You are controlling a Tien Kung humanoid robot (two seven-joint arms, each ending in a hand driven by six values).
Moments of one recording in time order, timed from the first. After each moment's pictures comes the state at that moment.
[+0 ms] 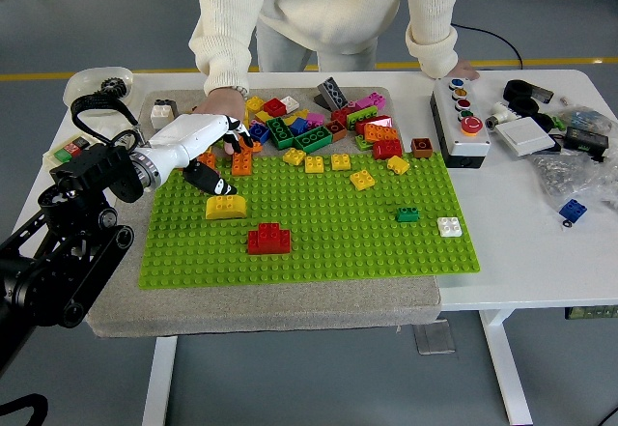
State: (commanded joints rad) left arm -0.58 0.18 -1.19 -1.19 2.27 -0.26 -0.04; right arm 0.17 -0.11 1.53 0.18 -2.20 0.11 -0.13
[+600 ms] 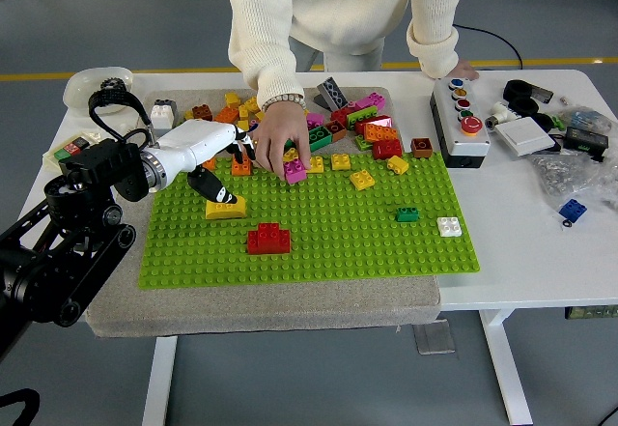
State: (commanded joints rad) left arm -0.61 0.21 -1.12 -1.21 2.27 -0.37 0.01; right arm 0.17 -0.11 1.53 0.18 -2.20 0.11 -0.13
